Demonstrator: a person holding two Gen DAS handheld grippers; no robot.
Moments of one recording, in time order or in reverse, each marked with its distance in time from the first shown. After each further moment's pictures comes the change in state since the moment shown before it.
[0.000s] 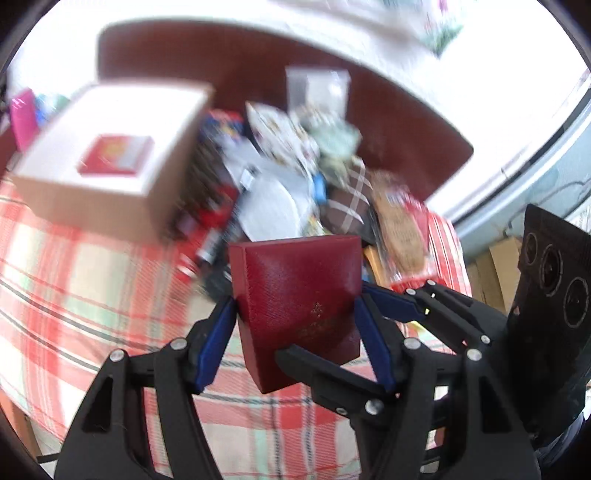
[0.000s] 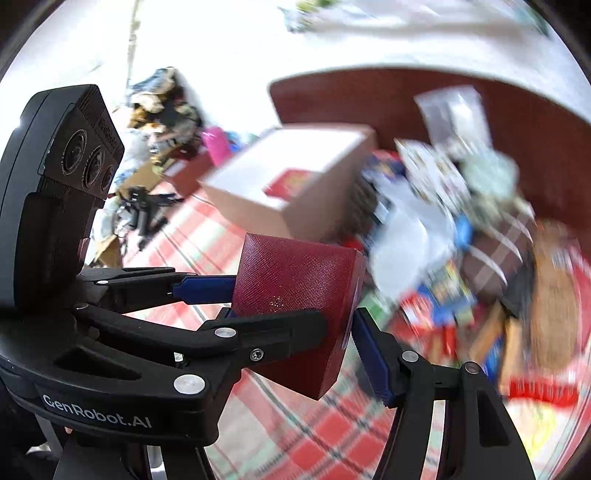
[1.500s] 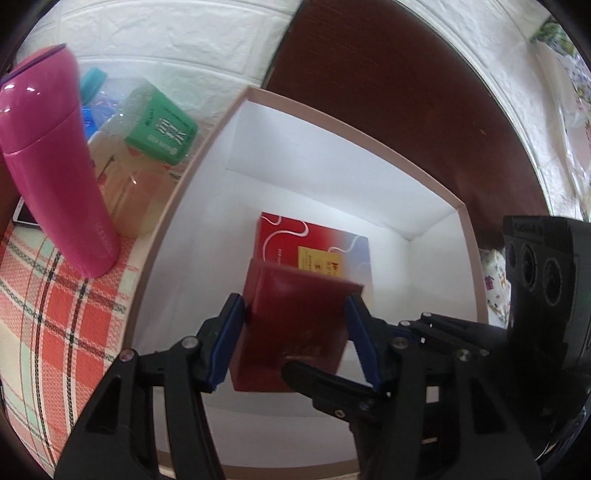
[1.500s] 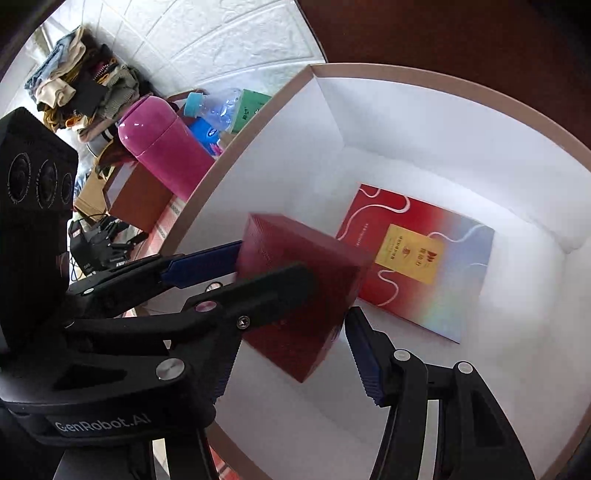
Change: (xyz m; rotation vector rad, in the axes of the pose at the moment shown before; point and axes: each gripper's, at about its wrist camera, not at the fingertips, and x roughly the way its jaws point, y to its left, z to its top) left arm 0.070 0.345 0.181 -0.129 0.051 0.006; right arm 0.366 0.063 0.201 0.195 0.320 0.023
